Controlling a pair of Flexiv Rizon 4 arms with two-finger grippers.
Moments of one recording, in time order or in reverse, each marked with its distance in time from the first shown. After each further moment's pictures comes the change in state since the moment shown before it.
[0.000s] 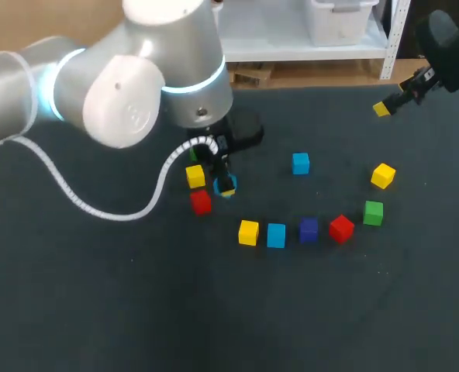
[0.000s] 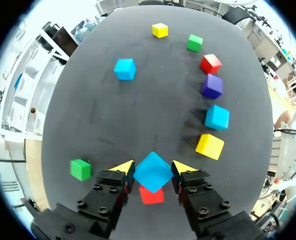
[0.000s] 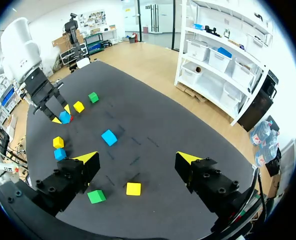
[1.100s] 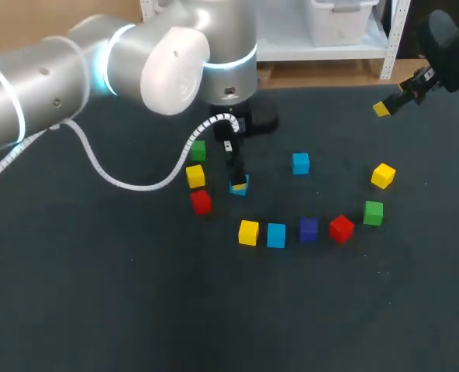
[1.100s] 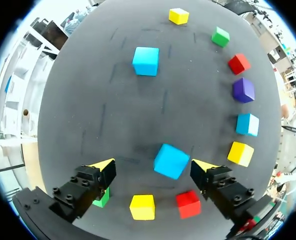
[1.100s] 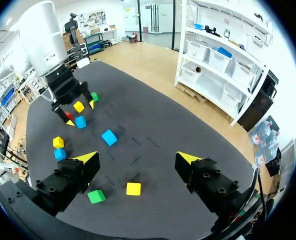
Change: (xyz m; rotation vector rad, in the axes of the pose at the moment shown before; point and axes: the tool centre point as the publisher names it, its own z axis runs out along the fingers) left arm -0.015 0.050 0.034 0.056 0.117 0.039; right arm 0.000 0.000 0.000 0.000 0.000 0.000
